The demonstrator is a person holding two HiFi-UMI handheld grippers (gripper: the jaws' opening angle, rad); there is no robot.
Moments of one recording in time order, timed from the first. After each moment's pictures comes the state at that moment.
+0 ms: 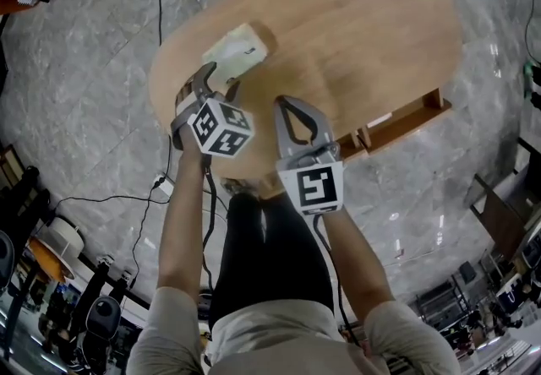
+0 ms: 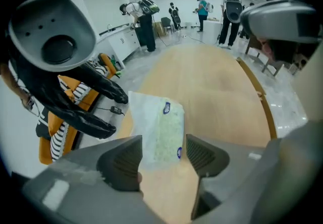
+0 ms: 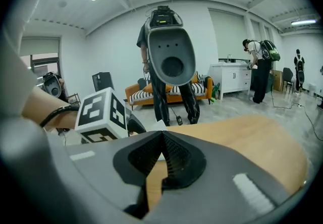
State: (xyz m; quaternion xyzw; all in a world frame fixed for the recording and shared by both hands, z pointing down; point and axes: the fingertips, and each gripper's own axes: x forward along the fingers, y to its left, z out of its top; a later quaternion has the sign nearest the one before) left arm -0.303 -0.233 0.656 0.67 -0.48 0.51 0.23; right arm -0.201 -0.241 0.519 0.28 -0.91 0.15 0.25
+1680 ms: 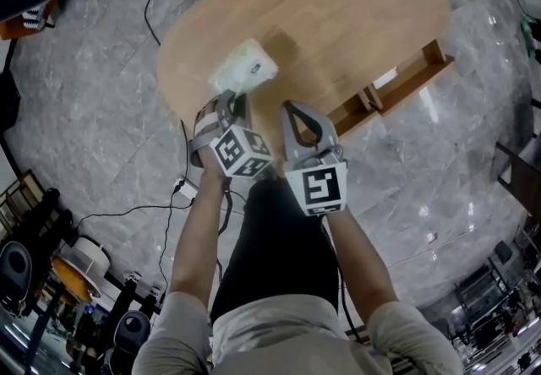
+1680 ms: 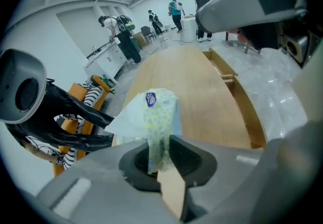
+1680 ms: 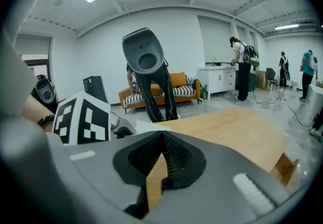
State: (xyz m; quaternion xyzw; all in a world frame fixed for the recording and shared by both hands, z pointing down) left arm -0.249 -0.133 0.621 0.69 -0.45 0.56 0.11; right arm -0.162 -0.143 0.501 0.35 -0.89 0.17 0.23
